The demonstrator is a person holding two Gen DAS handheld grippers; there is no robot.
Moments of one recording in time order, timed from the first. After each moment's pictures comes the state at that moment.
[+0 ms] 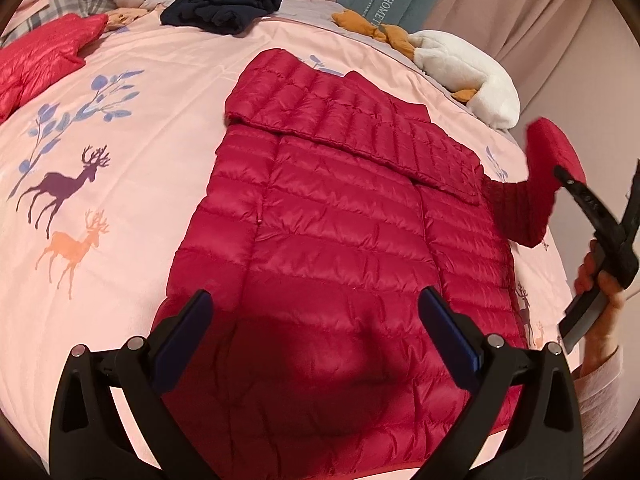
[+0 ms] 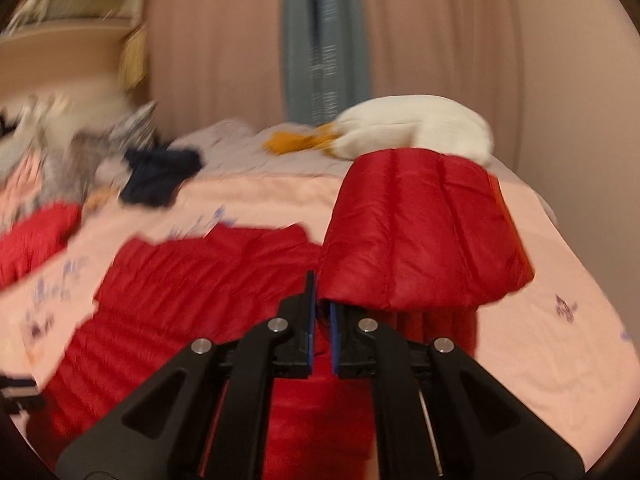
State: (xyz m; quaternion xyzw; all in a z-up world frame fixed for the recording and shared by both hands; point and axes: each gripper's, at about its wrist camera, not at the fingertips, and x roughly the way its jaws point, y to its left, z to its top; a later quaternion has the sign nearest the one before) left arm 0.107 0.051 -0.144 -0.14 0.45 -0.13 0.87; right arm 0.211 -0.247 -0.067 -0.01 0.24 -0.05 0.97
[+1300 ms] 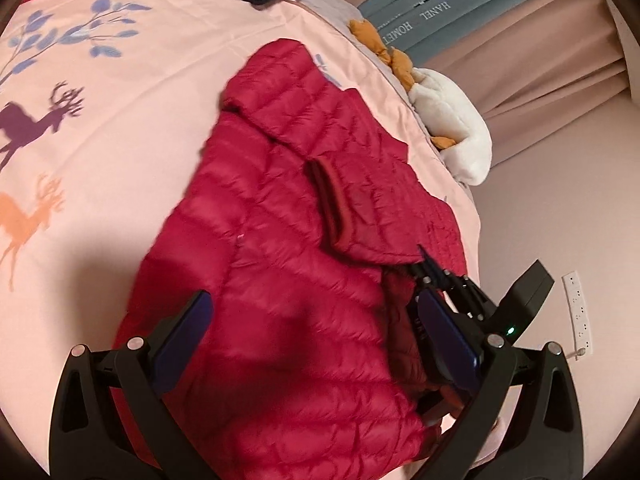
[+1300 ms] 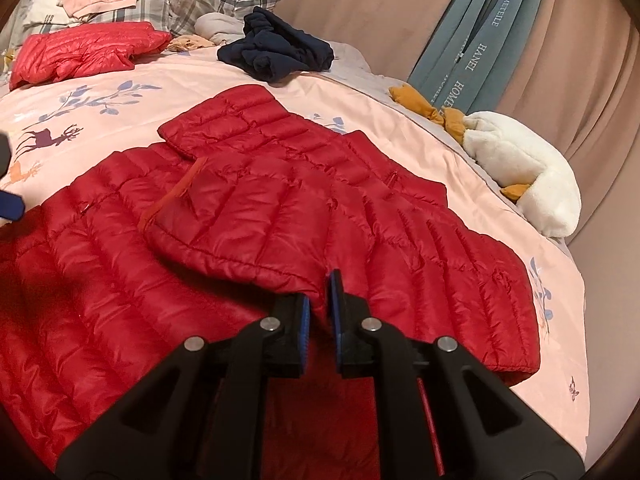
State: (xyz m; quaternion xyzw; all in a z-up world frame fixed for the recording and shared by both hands) left arm 0.142 0.085 -0.153 -0.32 0.45 -0.19 0.81; right arm 0.242 -0.106 -0.154 -0.22 0.32 0.04 0.92
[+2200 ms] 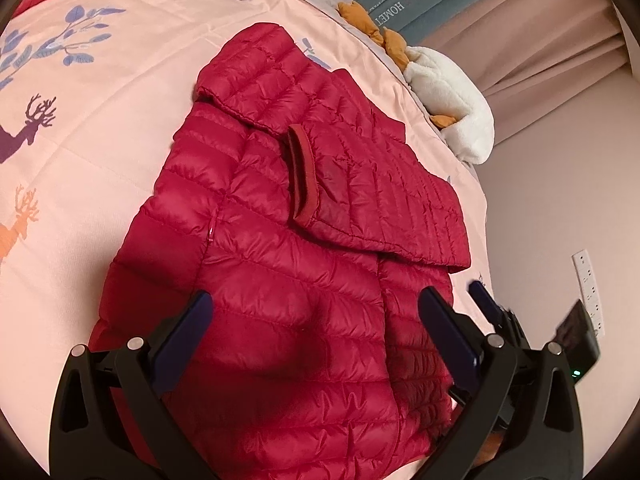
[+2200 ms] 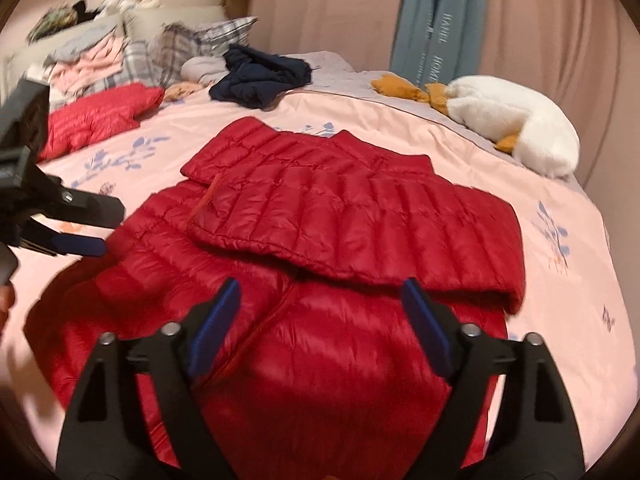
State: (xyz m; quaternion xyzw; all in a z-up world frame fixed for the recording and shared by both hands) left arm 0.148 0.061 -0.150 -0.28 0.47 -0.19 0.81; right arm 0.171 -0.152 -0.114 -0.07 0.32 0.05 0.94
